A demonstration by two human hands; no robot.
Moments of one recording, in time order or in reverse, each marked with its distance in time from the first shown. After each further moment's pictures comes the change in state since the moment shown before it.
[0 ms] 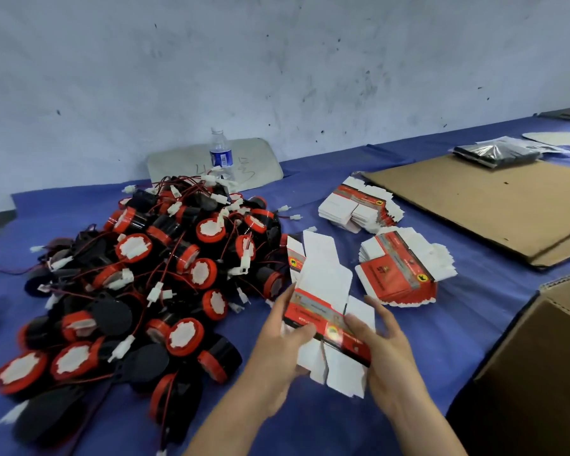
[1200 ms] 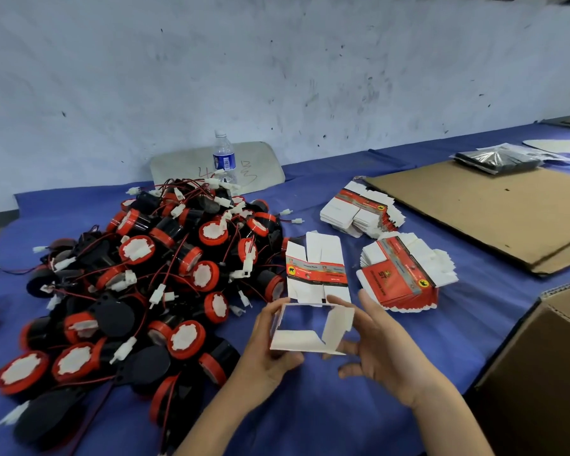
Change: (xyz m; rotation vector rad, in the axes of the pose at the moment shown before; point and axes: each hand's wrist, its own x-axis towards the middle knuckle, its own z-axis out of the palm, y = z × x) left_hand 0.020 -0.035 -0.045 0.429 -0.139 0.393; right_hand 0.003 -0.026 0.012 -0.318 -0.344 0.209
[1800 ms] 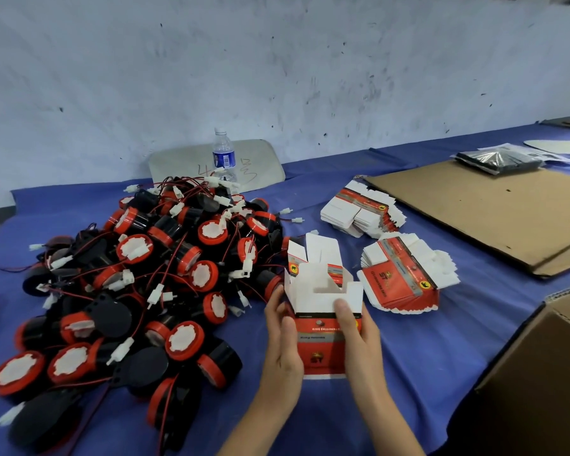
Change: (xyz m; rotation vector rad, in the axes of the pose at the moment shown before) left_hand 0.010 0.013 0.044 -0.291 0.342 -0.030; right_hand 0.020 0.028 0.038 -0.036 0.418 -0.472
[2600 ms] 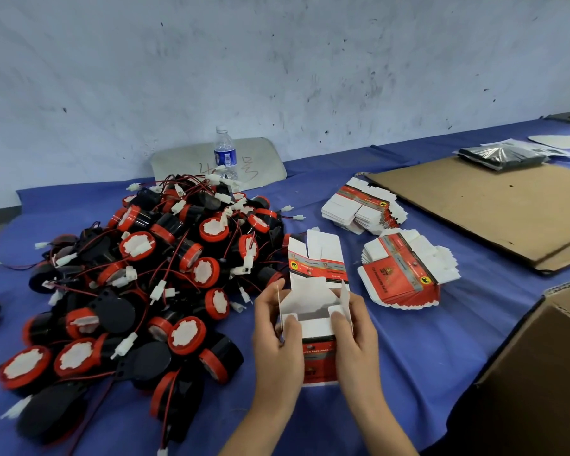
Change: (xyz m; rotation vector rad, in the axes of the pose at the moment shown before) left_hand -0.006 0.017 0.005 0.015 0.249 0.106; right_hand -0.012 0.002 0.004 -0.093 0.018 -0.203
